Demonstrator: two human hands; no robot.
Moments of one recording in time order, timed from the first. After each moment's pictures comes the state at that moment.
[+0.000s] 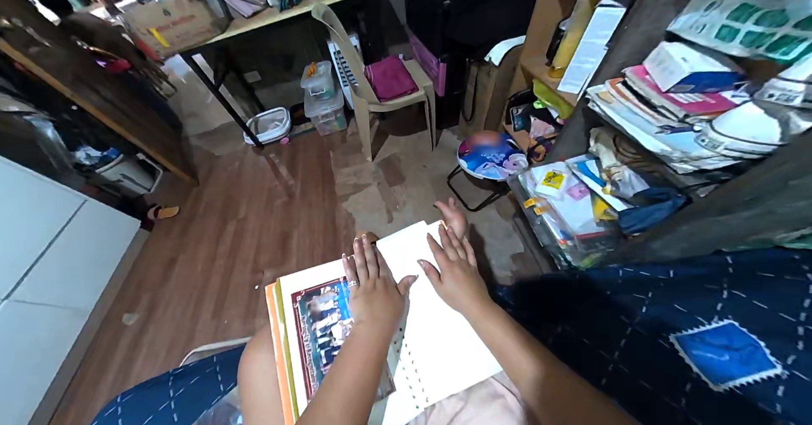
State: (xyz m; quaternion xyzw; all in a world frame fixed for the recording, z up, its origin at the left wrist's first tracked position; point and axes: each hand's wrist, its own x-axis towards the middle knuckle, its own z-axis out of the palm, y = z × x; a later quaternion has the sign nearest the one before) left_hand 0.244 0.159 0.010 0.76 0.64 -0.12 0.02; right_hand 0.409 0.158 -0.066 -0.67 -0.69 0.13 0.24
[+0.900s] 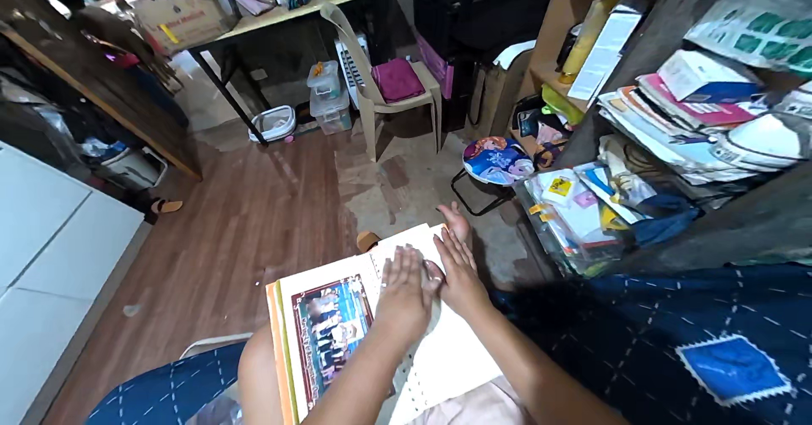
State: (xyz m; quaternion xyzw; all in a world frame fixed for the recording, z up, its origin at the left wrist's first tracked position) left_hand 0.255 0.146 0.023 0.80 0.53 0.03 0.27; right_hand 0.408 0.159 -0.077 -0.63 -0.68 0.12 0.37
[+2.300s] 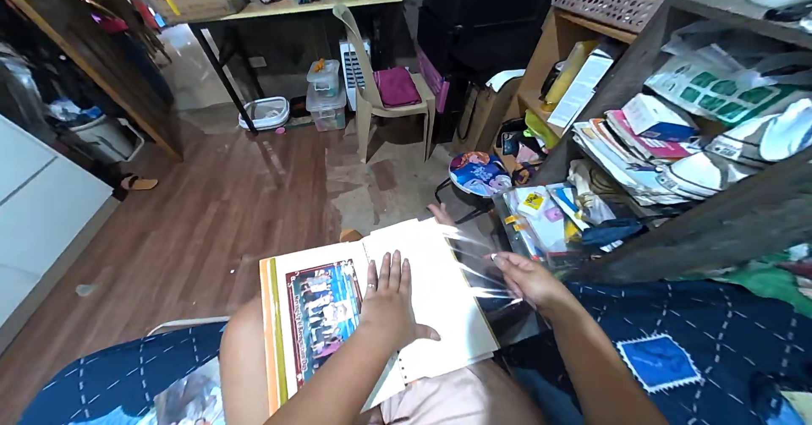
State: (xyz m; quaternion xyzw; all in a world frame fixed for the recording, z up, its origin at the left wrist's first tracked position) left_hand 0.258 0.125 0.017 0.81 0.52 -0.19 0.18; right_hand 0.537 0.116 -0.011 -0.65 -0.43 0.51 0.37
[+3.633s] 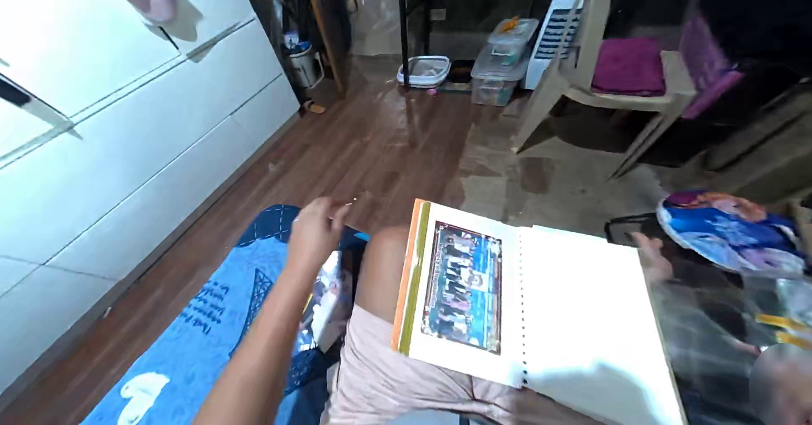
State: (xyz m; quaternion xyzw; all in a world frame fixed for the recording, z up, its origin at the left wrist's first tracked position) left_hand -0.041 0.044 0.094 0.56 0.81 0.19 0.07; right_hand 0.519 0.105 0.017 -0.66 -0.46 0.50 0.33
